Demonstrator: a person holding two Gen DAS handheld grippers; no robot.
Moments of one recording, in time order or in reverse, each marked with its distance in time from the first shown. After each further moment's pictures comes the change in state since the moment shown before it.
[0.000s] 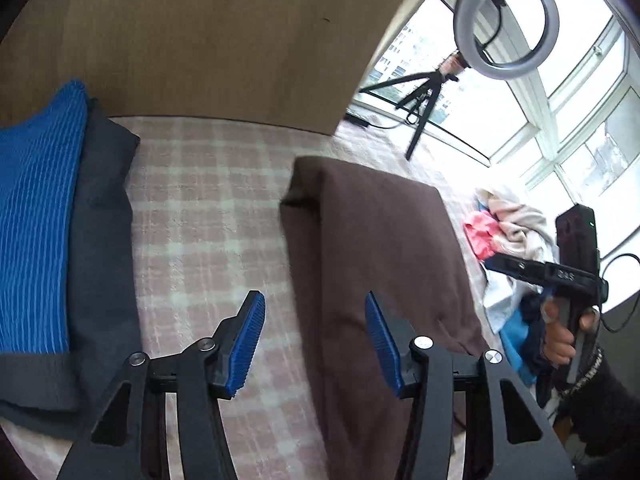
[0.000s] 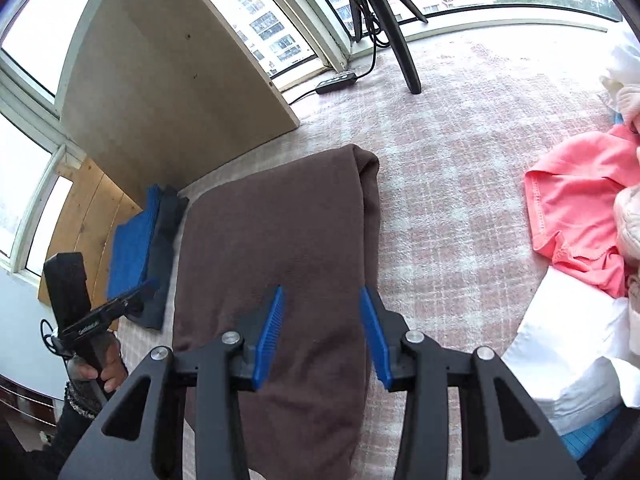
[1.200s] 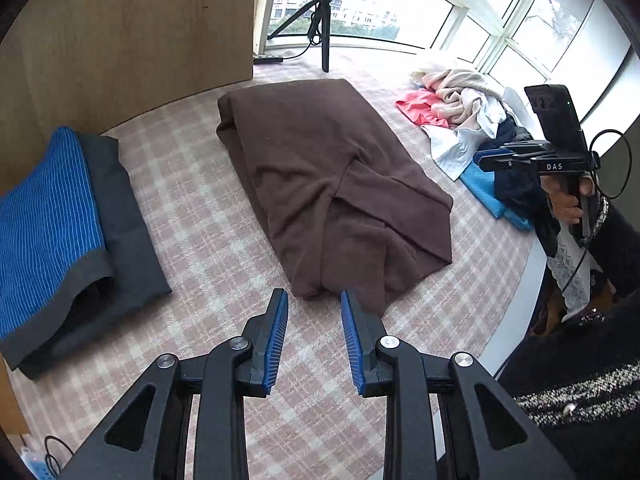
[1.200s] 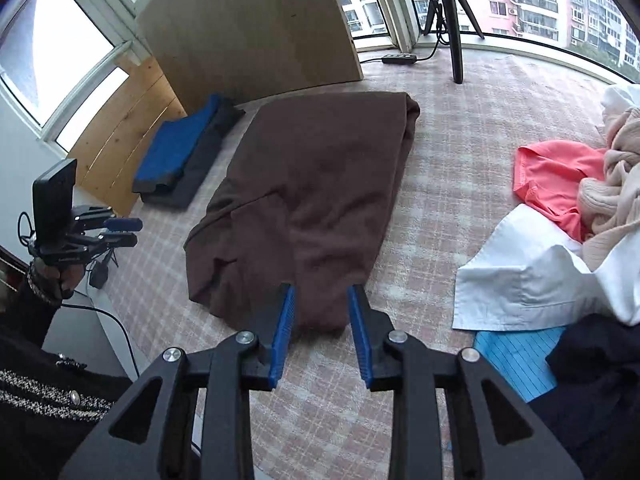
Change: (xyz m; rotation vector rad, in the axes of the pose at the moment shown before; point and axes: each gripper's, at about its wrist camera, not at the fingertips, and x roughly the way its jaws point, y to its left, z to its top) left arm -0.082 -0.076 -0.095 0.344 0.182 -0.017; right arm -0.074 0.040 -0.082 -0.261 0.066 0.000
